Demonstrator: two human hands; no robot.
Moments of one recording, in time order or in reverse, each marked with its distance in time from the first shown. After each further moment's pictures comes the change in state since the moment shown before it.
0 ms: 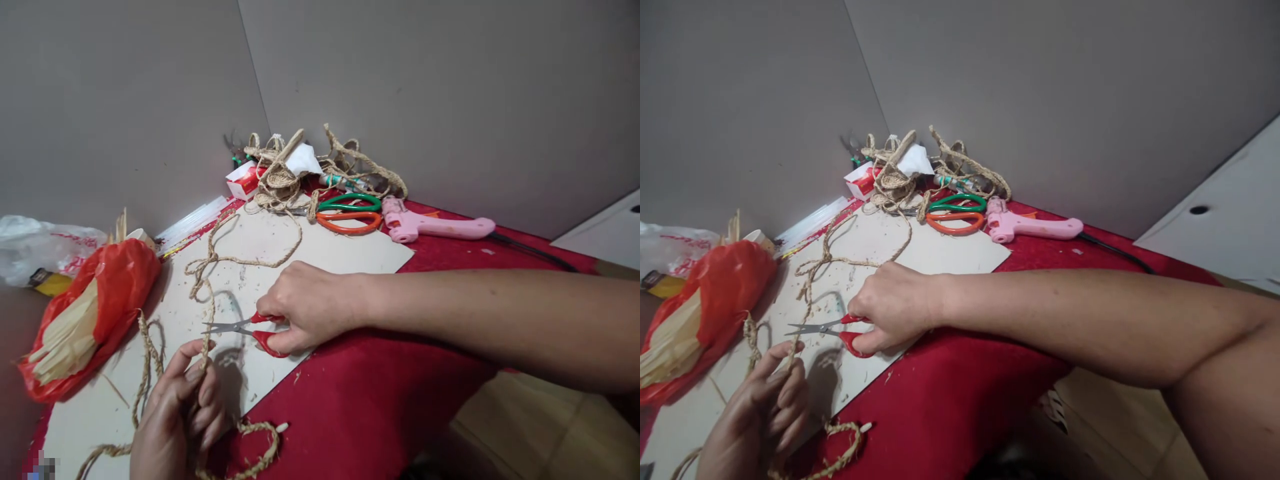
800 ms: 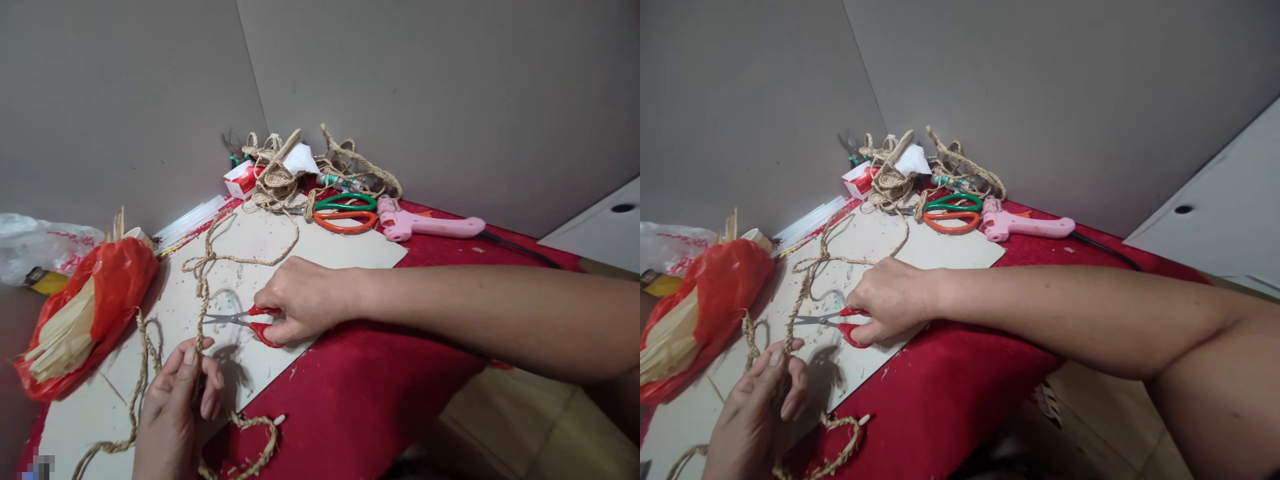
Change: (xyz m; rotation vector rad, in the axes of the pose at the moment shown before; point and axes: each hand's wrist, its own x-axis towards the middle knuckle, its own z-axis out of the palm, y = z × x) left_hand 0.006 -0.005 -0.001 0.163 -0.002 0.185; right_hand 0.001 0.002 -0.001 -0.018 0.000 0.027
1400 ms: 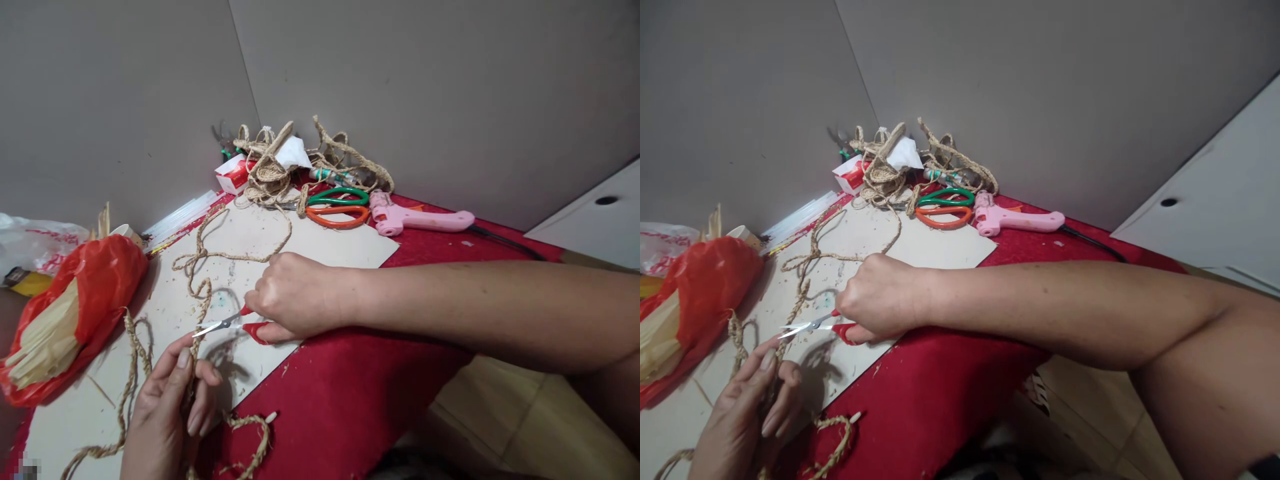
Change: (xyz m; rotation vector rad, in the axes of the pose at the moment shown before) left_hand -0.004 0.003 0.007 -0.068 0.058 -0.075; right_hand -0.001 -0.006 0.001 -0.289 -0.008 -0.077
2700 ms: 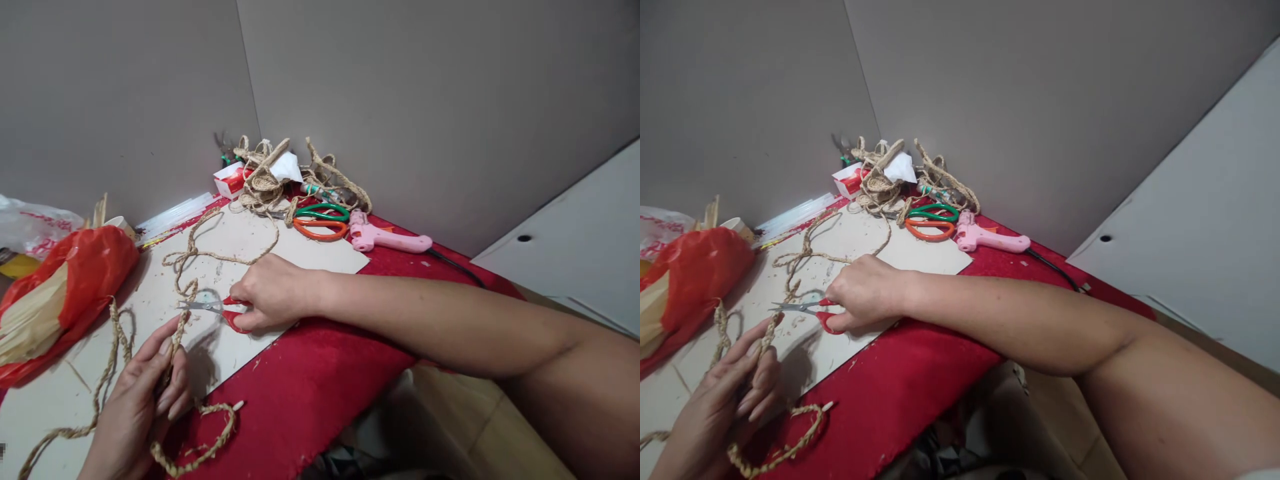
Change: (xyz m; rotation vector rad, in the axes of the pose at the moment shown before) left_hand 0.000 -0.001 -0.011 -0.041 -0.166 0.002; right_hand 0.001 0.008 -0.002 0.164 -0.030 0.100
